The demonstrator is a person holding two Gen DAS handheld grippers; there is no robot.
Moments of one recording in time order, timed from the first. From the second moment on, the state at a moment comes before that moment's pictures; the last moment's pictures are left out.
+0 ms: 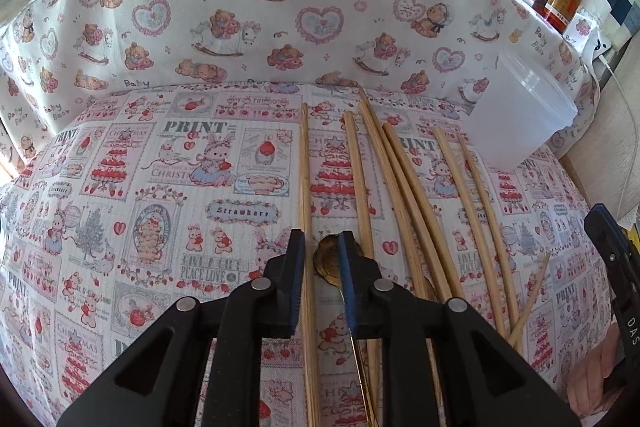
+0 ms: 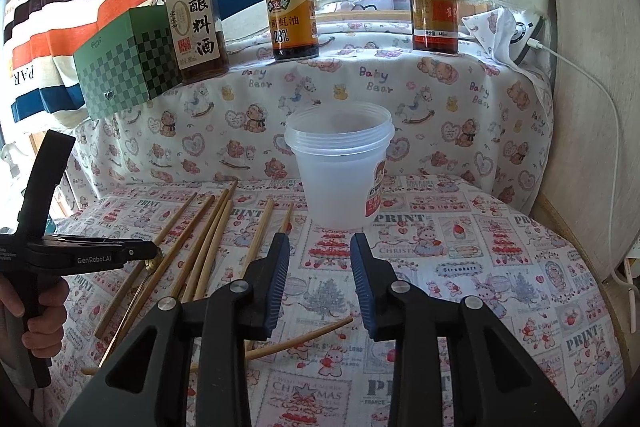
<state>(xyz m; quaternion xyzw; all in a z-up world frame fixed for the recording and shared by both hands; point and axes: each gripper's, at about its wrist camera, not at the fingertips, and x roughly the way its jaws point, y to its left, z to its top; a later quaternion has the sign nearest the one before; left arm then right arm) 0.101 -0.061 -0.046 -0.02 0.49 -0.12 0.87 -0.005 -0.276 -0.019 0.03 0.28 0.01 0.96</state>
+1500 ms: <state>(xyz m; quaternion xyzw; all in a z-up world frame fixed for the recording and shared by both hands) 0.108 -0.048 -0.050 -0.04 0.47 -0.10 0.88 -0.001 -0.271 -0.025 0.02 0.30 0.00 0.95</state>
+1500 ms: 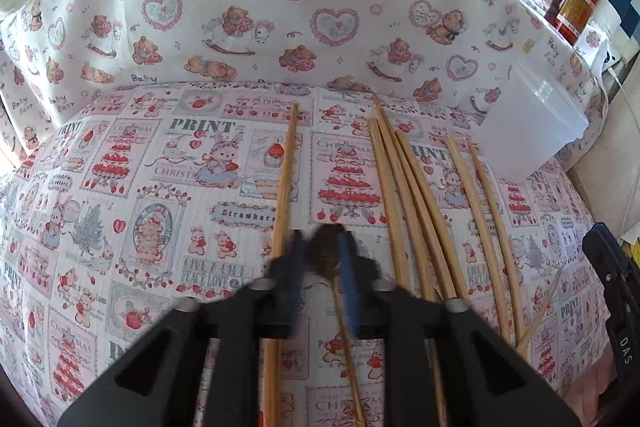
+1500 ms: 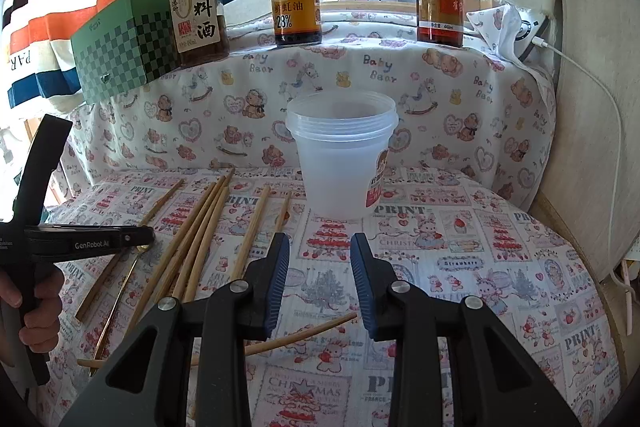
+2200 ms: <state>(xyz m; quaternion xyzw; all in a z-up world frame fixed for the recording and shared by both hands) 0.098 -0.053 -0.033 0.05 0.47 -0.04 0.88 0.001 -0.274 -0.027 0.03 0.31 -0.02 0.95</state>
